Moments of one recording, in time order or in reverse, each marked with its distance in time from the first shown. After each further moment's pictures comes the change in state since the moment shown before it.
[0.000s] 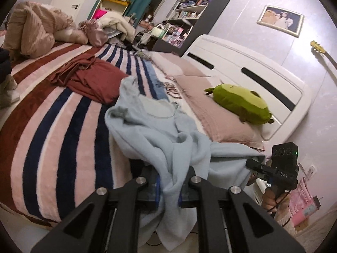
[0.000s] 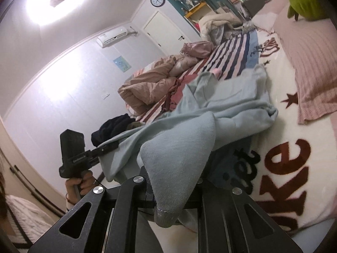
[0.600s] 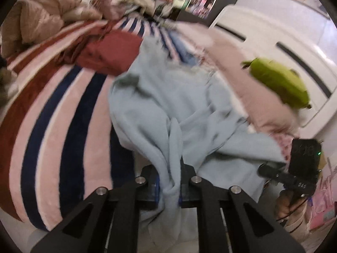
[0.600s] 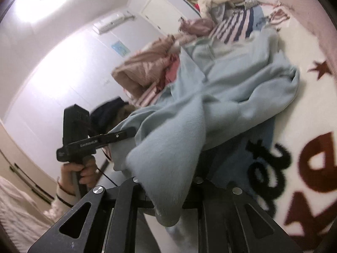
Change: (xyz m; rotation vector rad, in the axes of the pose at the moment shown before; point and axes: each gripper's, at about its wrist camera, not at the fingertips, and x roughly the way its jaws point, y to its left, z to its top) left arm 0.080 0.025 0.009 -0.008 0.191 0.194; right arm 0.080 -0.041 -0.014 0.037 0.112 0.039
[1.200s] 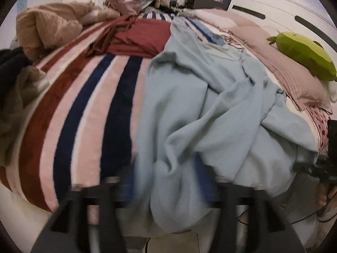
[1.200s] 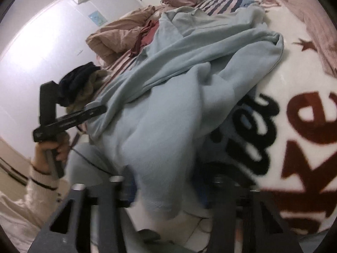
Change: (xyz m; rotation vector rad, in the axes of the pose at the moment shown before) left arm 0.011 0.031 -0.037 0.083 0.104 0.294; right arm 0.025 -0.003 -0.028 -0.058 0.217 -0.269
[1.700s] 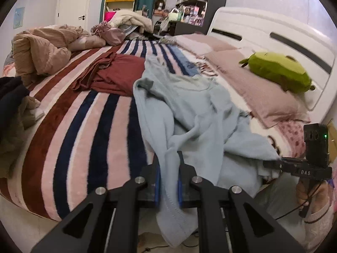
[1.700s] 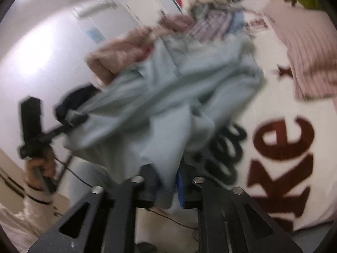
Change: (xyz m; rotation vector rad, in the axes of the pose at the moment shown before) left arm -0.062 -0.034 0.011 0.046 -0.188 -0.092; right arm -0.037 -0.004 0.005 0.031 -0.090 -0.044
